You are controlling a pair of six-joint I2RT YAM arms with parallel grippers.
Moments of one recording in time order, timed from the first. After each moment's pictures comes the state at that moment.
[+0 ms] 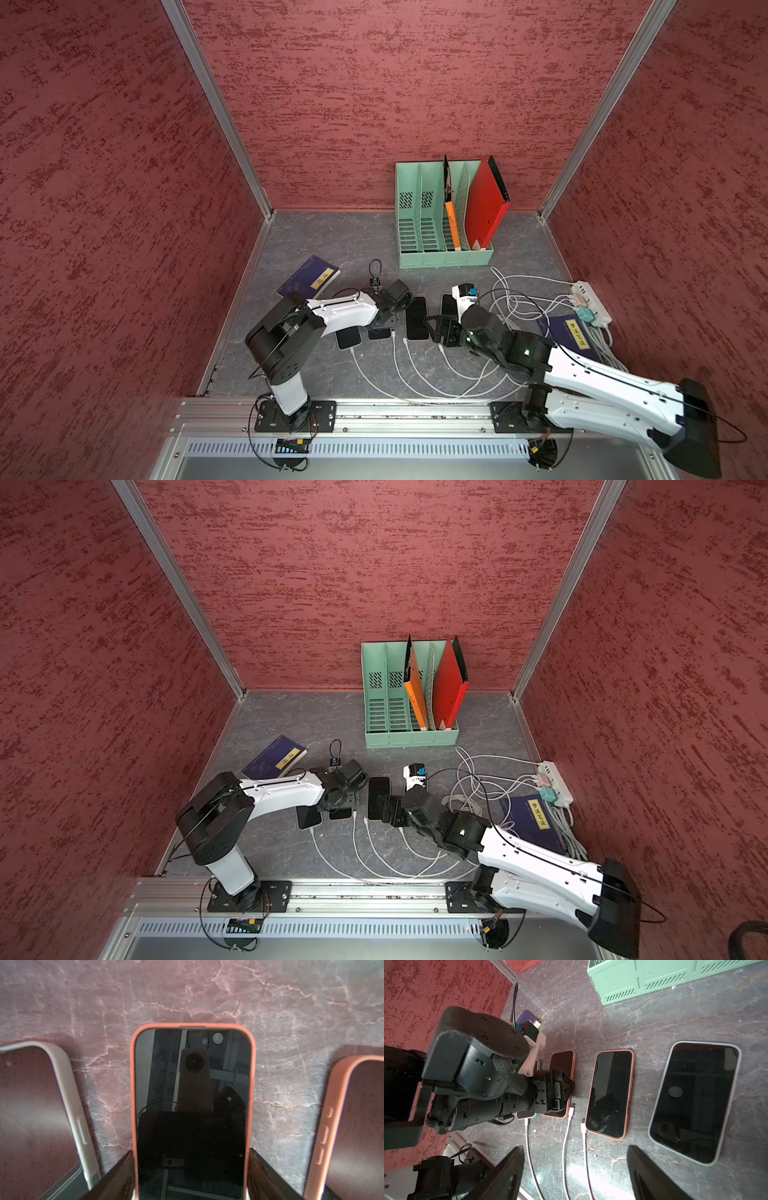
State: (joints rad) left arm -0.80 1.72 0.97 -0.59 -0.29 -0.93; right arm 1.02 0.93 0.64 -0.33 0.22 0.88
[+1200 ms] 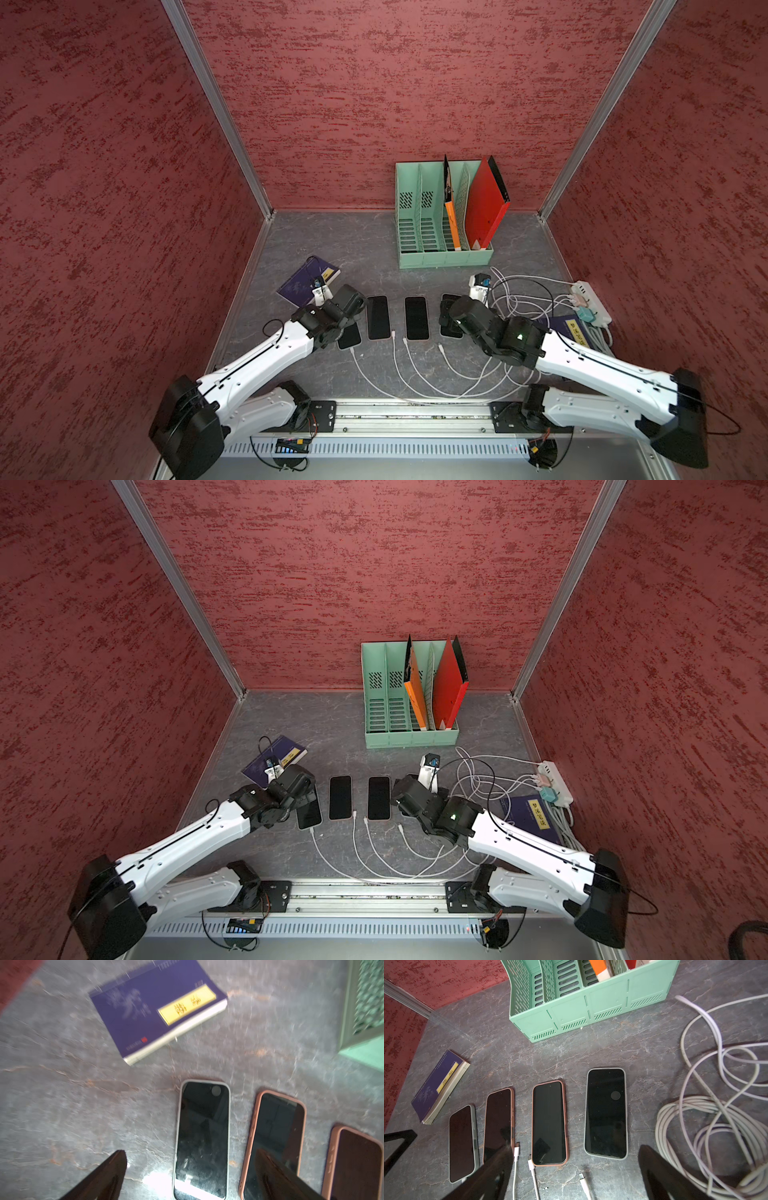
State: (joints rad) left arm -0.66 1.11 0.72 -0.78 -0.49 -0.99; right arm 1.00 1.06 0.83 -0.67 0.55 1.00
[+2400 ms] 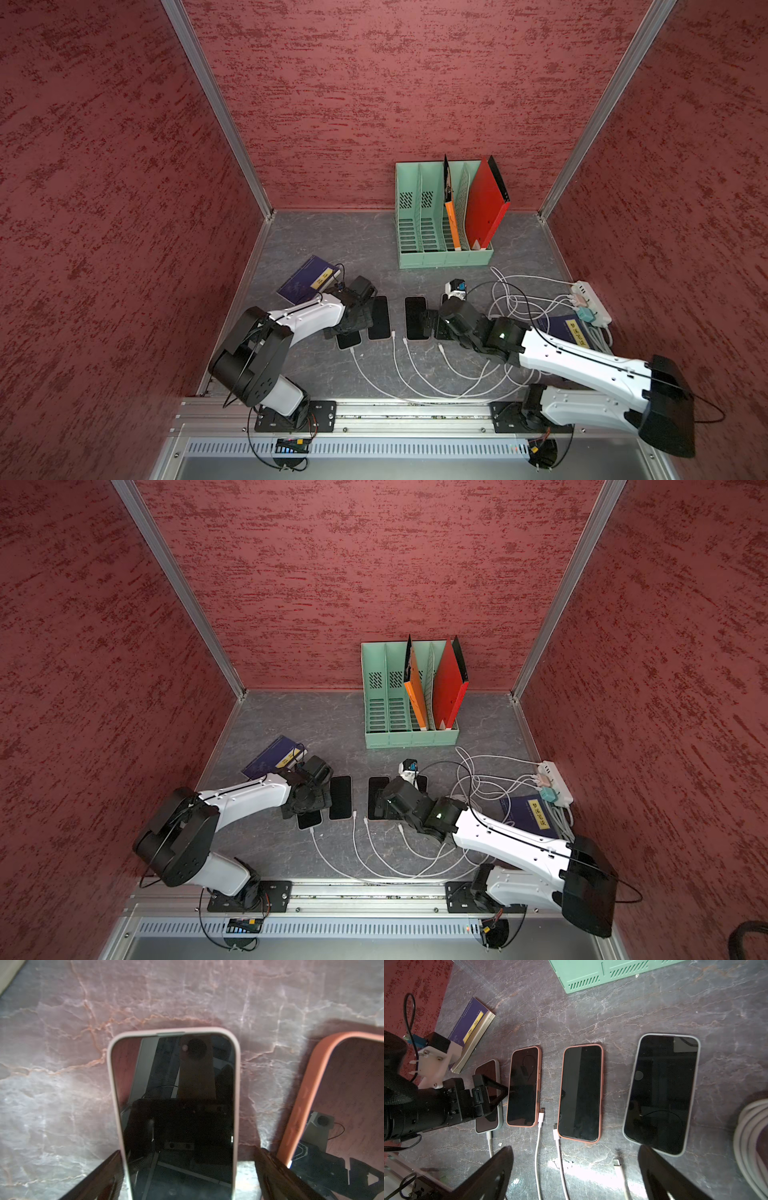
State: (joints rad) left arm -0.56 1.53 0.78 -0.67 -0.21 -0.84; right arm 1.00 1.15 0.78 -0.47 0.29 0.92
